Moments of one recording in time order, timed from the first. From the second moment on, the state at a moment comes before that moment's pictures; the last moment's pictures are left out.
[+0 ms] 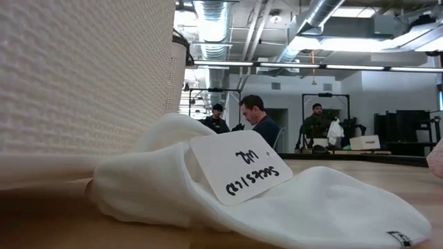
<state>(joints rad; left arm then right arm) 0.72 1.76 1.57 -1.31 -0.22 0.42 0.48 1.45 1.51 -0.52 0.55 0.04</state>
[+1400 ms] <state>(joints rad) -0.08 1.13 1.87 -1.30 -0.19 -0.03 0.51 1.45 1.51 -0.78 0.55 0.17</state>
